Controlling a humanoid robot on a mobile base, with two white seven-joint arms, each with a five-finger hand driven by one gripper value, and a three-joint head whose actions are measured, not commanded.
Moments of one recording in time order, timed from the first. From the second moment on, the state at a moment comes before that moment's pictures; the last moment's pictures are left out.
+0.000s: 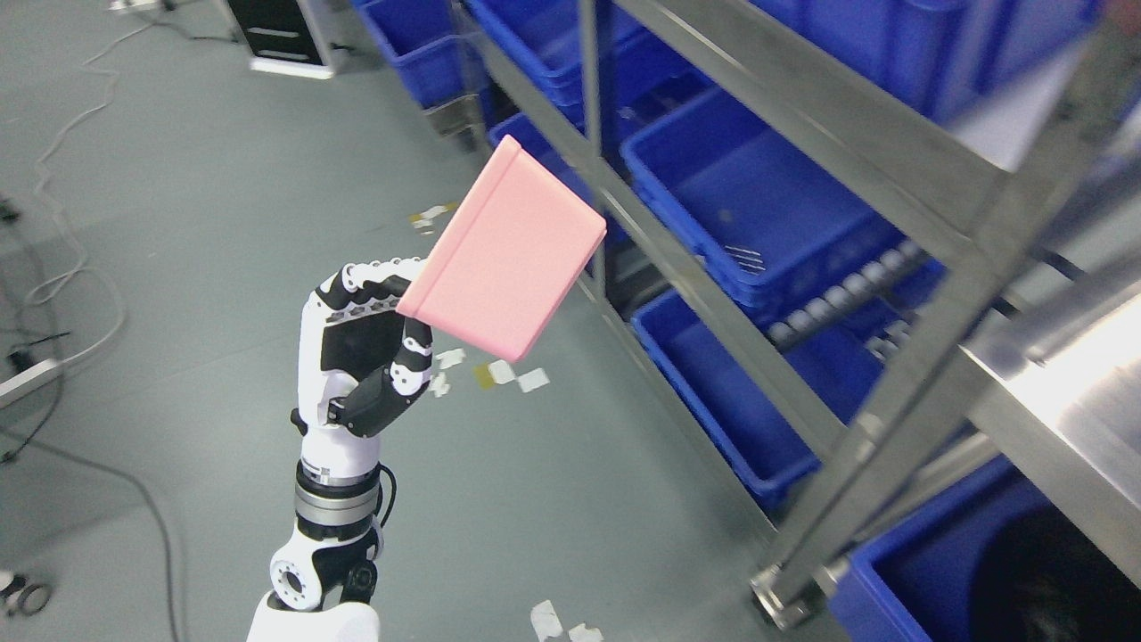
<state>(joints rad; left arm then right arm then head) -0.32 0.00 -0.16 -1.54 0.58 -0.77 -0.55 0.00 0.00 0.00 0.00 0.00 0.02 -0.04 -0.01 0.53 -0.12</state>
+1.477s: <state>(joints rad) -0.22 0.00 -0.19 -1.55 0.59 -0.78 -0.58 0.00 0.00 0.00 0.00 0.00 0.02 -0.04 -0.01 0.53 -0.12</state>
